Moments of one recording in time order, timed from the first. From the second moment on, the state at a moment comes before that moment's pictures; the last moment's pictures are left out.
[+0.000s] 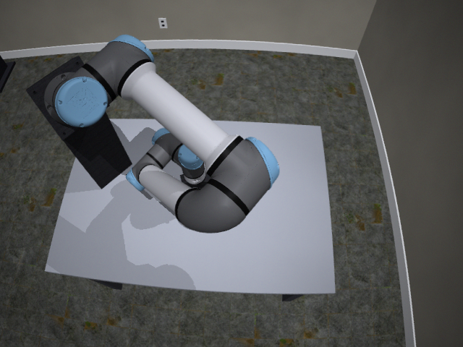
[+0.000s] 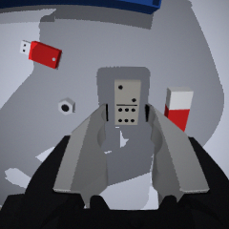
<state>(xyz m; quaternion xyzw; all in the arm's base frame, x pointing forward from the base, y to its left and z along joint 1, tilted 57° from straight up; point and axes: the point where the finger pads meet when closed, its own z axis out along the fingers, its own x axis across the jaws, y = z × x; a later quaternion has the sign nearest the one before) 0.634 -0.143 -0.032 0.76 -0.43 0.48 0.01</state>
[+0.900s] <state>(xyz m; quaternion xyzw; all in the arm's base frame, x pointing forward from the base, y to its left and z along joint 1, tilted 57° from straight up) 0.634 -0.143 -0.032 0.76 -0.43 0.48 0.01</state>
